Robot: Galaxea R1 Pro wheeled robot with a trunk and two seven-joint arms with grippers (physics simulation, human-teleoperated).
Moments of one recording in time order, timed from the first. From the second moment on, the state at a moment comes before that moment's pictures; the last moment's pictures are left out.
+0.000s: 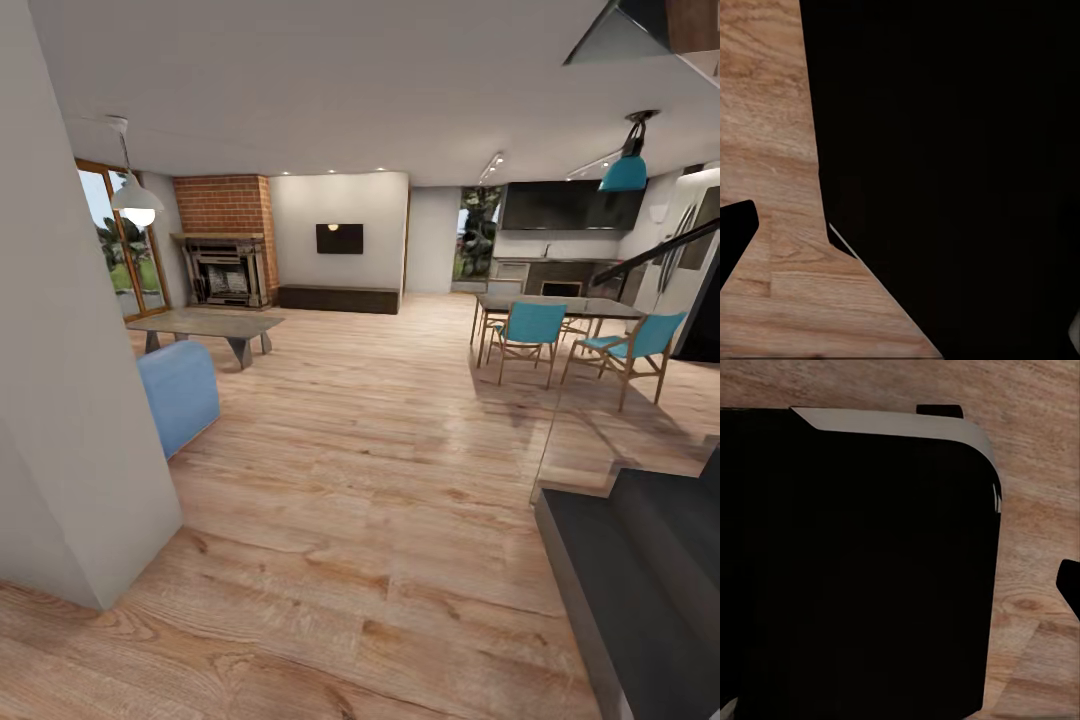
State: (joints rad) left arm 0.02 -0.01 0.00 0.03 0.01 0.04 0.00; right arm -0.05 0.02 0.00 -0.04 0.00 0.02 0.00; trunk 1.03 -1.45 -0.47
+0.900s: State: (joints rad) left arm 0.00 0.05 0.00 -0.09 0.01 0.04 0.01; right arm -0.06 -0.04 0.00 -0.14 0.00 0.01 -0.01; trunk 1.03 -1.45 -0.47
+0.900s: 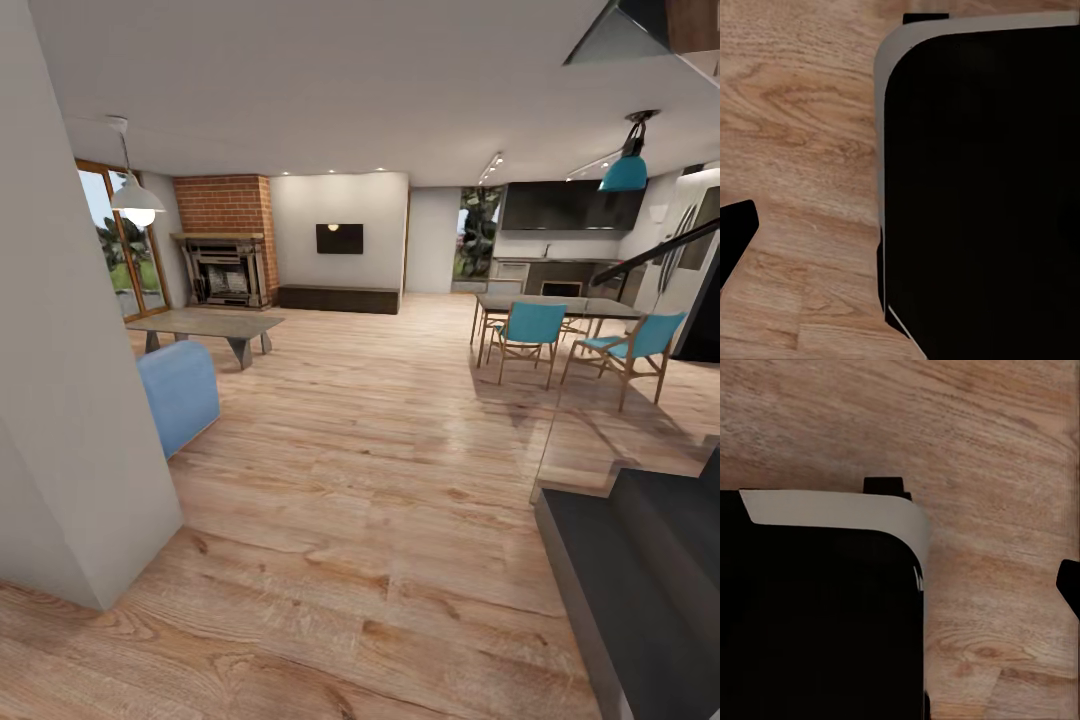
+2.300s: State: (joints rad) left arm -0.22 0.04 0.00 -0.28 0.01 -0.10 0.01; right arm -0.06 -0.05 -0.01 -0.61 0.00 -0.19 0.00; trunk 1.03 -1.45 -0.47
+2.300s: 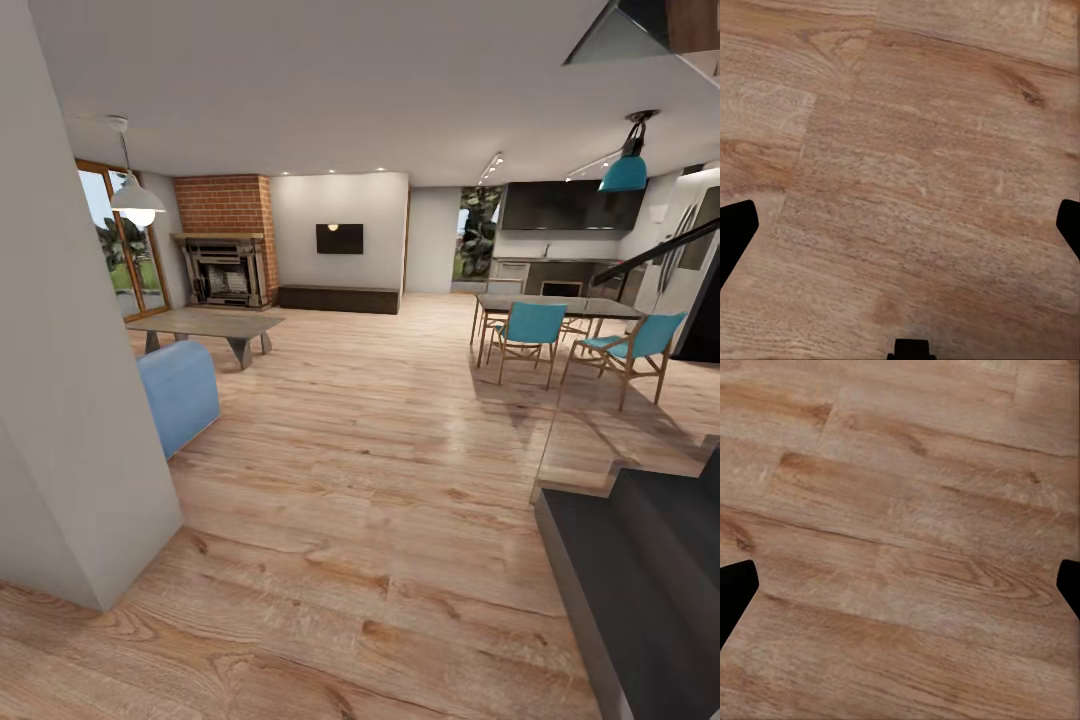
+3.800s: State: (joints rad) left arm -0.20 0.05 0.08 -0.25 0.01 -0.29 0.01; right arm -0.06 -0.04 -0.01 -0.53 0.00 -0.20 -0.01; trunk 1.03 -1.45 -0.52
